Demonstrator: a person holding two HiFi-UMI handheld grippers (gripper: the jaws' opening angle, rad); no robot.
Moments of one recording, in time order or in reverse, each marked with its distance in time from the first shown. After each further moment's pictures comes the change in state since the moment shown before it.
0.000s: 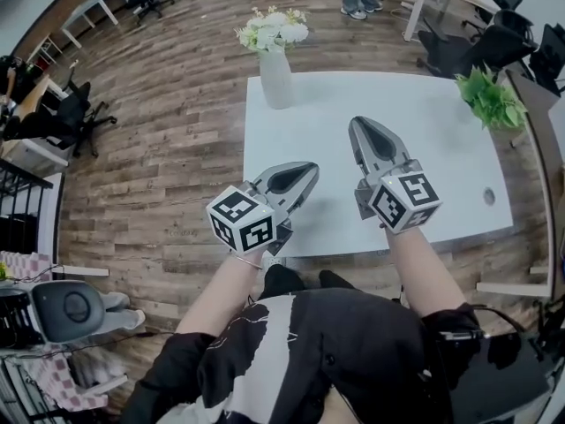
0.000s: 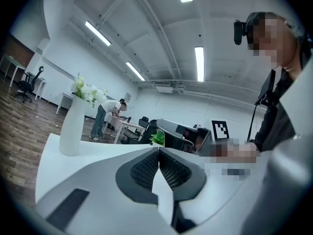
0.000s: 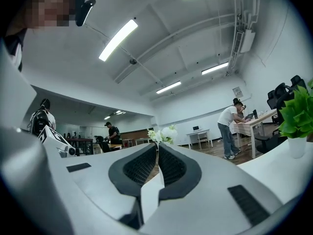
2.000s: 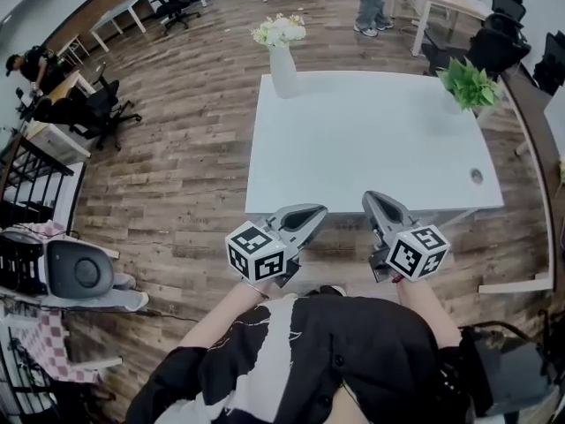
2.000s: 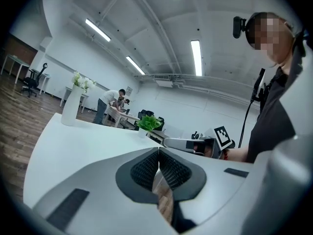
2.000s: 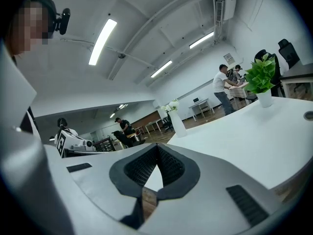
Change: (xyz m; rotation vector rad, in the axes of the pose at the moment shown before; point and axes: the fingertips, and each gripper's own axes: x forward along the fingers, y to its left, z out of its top) left arm -0.065 -0.185 -0.085 -0.029 0.071 0.027; right arm -0.235 0.071 -0.070 0.277 0.237 0.072
